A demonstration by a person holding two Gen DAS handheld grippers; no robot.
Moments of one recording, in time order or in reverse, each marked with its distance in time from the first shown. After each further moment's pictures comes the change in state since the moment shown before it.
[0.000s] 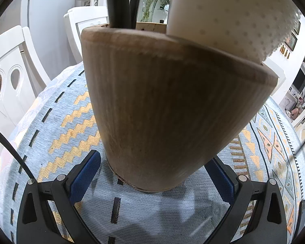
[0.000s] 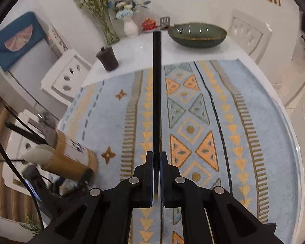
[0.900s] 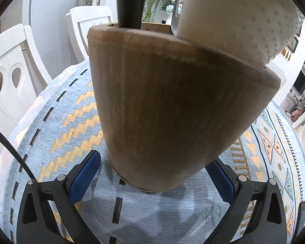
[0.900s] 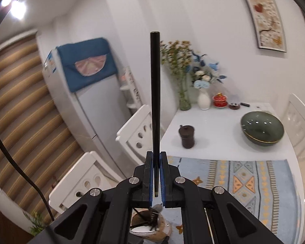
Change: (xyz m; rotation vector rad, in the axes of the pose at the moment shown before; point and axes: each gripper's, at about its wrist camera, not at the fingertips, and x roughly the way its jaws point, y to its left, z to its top) left arm 0.000 0.003 0.000 -0.010 -0.002 0.003; right arm -0.123 0.165 0.103 -0.284 -0.348 0.308
